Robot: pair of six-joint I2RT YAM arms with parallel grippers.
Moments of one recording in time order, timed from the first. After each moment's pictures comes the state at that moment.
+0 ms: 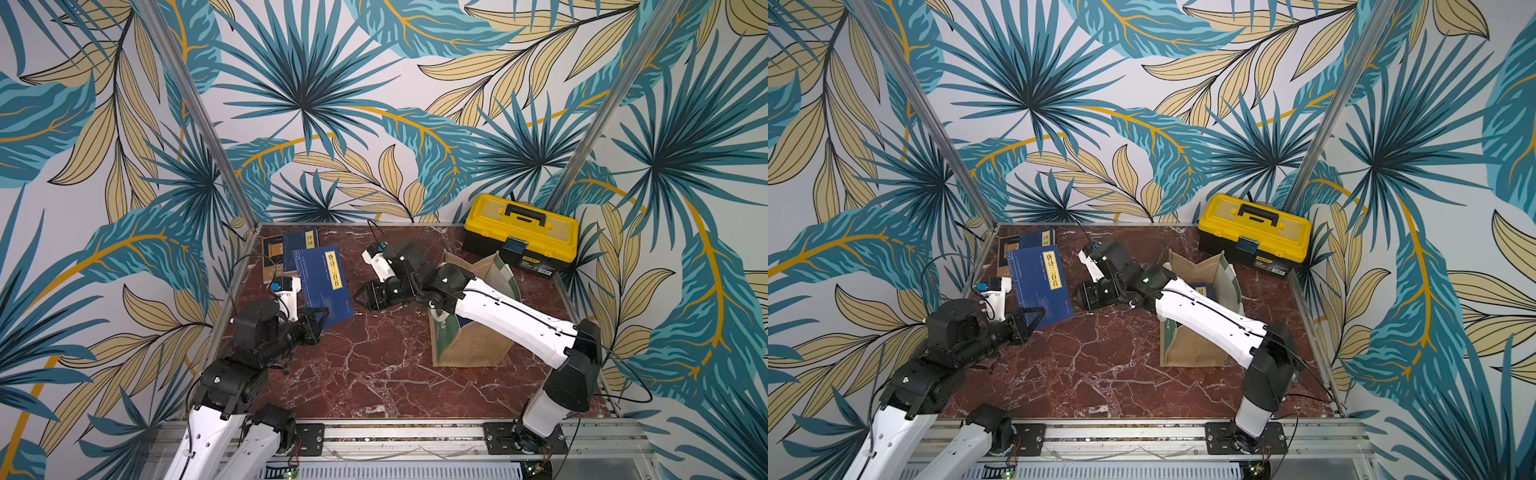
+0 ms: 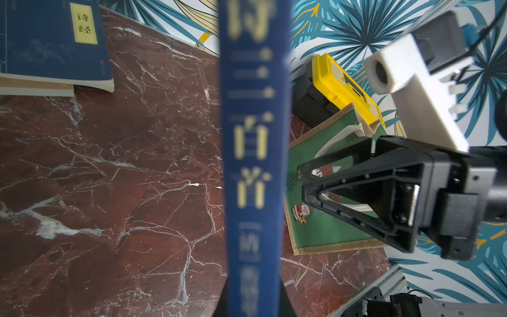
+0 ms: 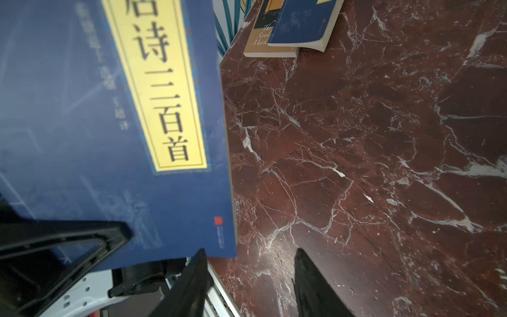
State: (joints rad) left arm -0.27 0.59 0.87 -0.73 0.29 -0.56; right arm 0.88 1.71 1.64 -0.62 -0.20 0.51
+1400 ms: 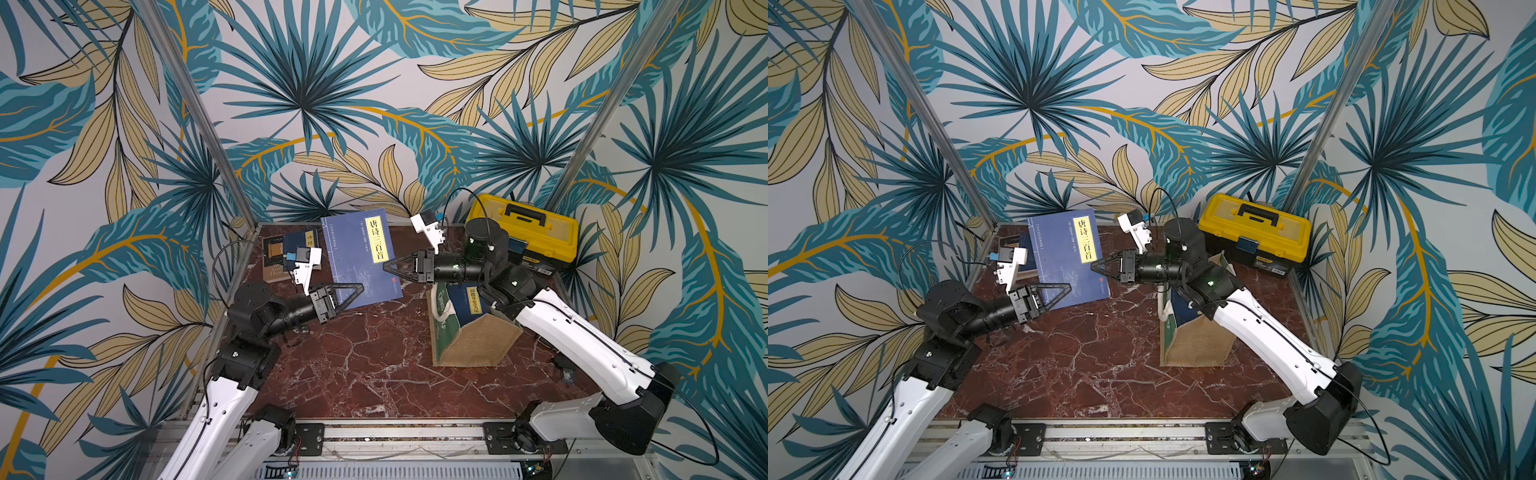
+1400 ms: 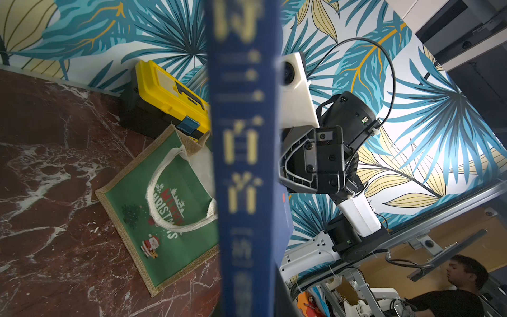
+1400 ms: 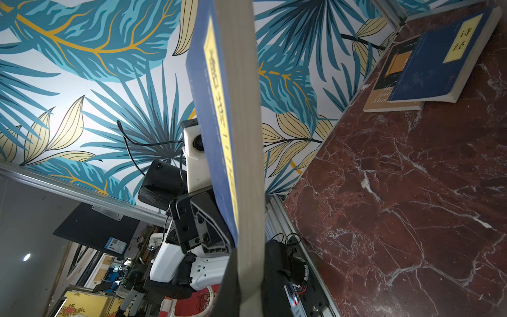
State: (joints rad) left arm -0.27 0.75 0.85 -0.05 0.85 -0.93; right arm 0.66 1.37 1.42 -0.22 -0.71 0.85
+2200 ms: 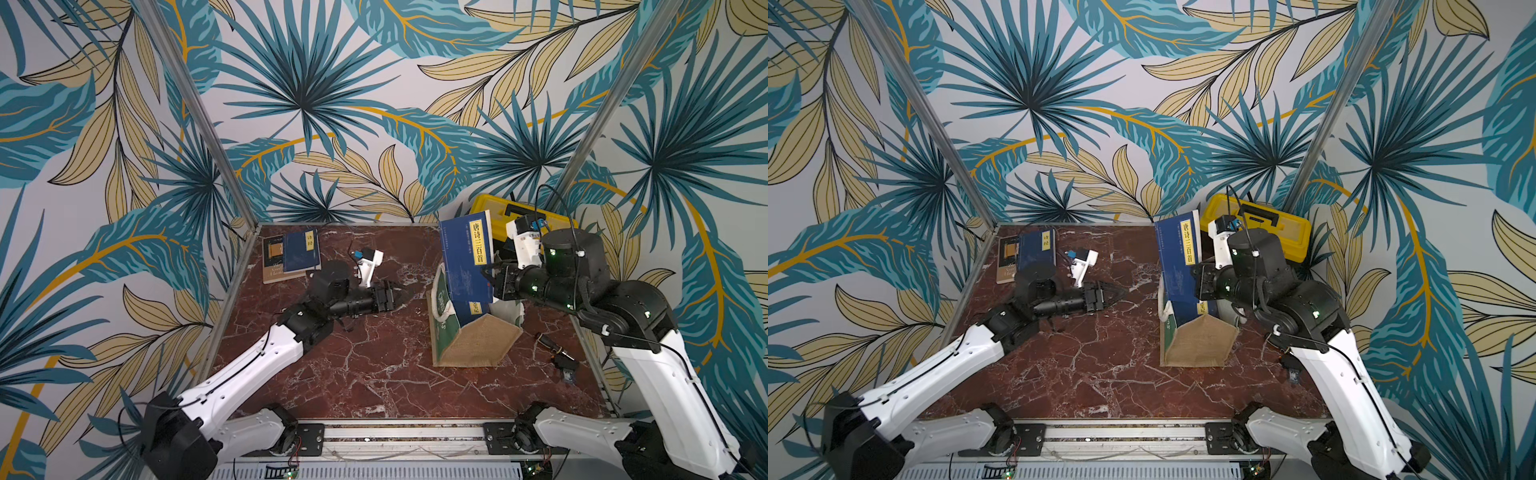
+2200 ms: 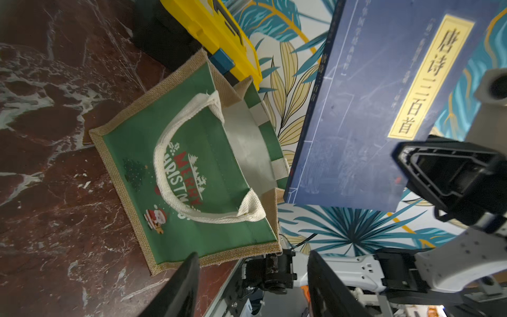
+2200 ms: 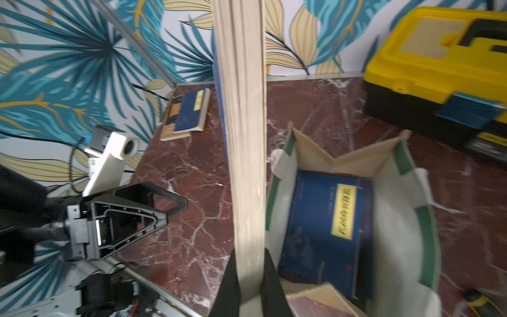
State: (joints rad) left arm -0.68 1.23 1.00 -0.06 0.53 -0.89; right arm 0.55 1.13 1.73 -1.22 0.12 0.42
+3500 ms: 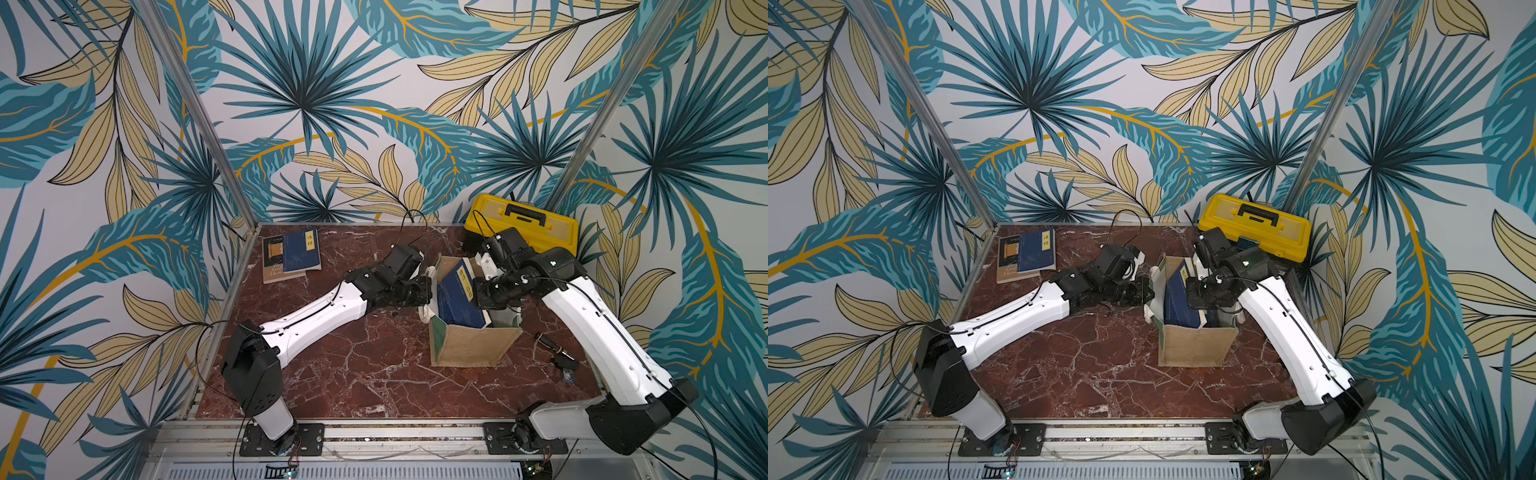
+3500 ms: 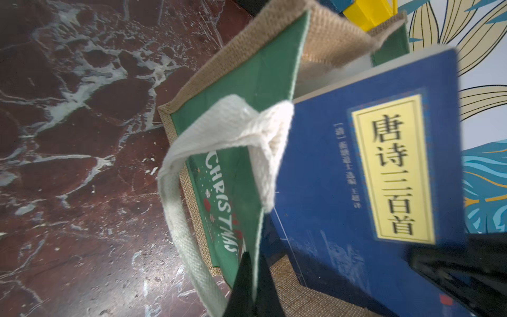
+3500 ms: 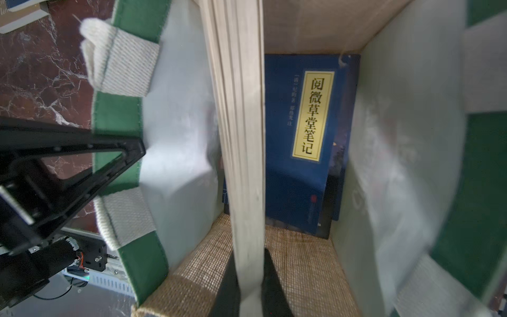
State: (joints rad) left arm -0.79 1.64 1.46 -0.57 0.21 -0.77; right arm 0.42 1.41 1.59 -1.37 -0.06 0.39
